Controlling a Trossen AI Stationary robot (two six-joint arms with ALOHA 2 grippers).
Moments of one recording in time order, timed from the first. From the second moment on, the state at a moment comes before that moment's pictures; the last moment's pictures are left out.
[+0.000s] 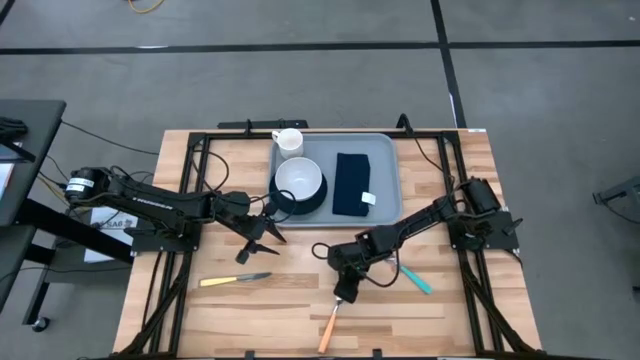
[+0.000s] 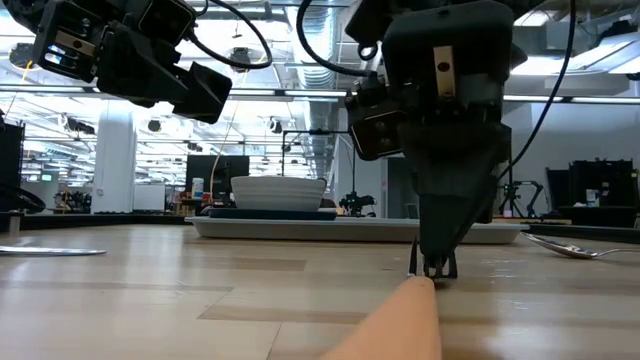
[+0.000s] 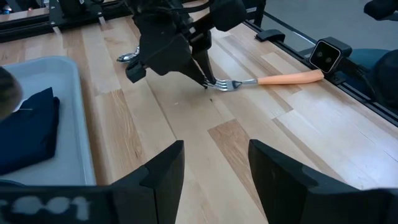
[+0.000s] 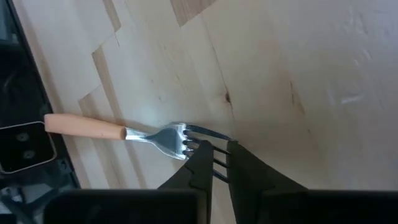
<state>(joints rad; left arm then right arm) -0.03 1.13 0.43 0.24 0.38 0.23 0.29 1.96 1.13 -0.28 -0.33 0.75</state>
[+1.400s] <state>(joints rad) -0.03 1.13 0.43 0.25 0.36 0.27 -0.36 1.62 1.23 -0.97 -0.31 -0.08</state>
